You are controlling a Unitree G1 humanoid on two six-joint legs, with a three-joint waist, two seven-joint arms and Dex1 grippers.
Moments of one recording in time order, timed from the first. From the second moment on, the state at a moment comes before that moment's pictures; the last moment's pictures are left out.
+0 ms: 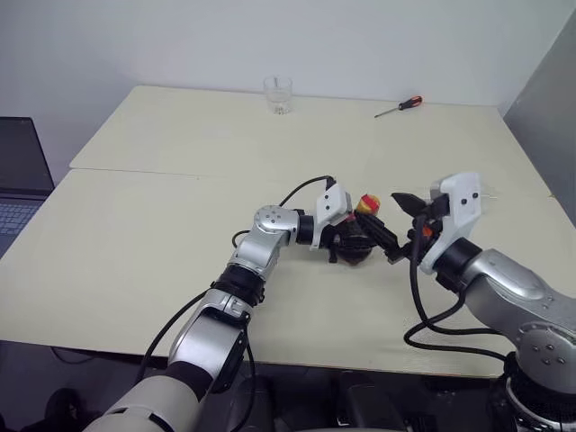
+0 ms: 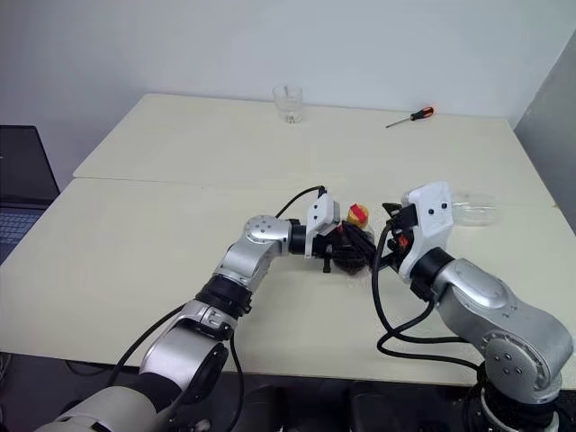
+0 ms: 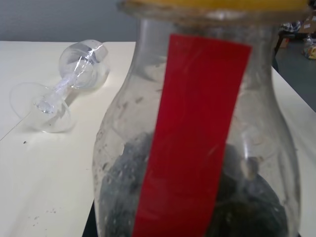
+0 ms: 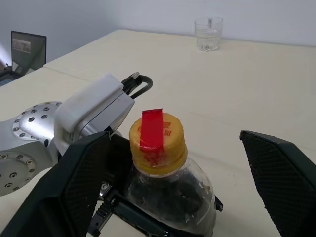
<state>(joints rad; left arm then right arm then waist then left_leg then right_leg) -0.84 0.09 -0.23 0.61 -0.12 0.03 -1.18 -0.32 -0.39 -0.18 -0.82 0.85 1.11 -0.02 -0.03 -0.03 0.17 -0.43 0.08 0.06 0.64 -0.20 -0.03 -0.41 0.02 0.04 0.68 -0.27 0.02</state>
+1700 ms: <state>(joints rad) -0.84 0.10 -0.23 0.61 -0.12 0.01 -1.17 -0.31 -0.52 -0.20 -0.84 1.04 1.04 -0.04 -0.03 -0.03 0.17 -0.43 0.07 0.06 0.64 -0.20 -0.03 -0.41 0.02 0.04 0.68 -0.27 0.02</state>
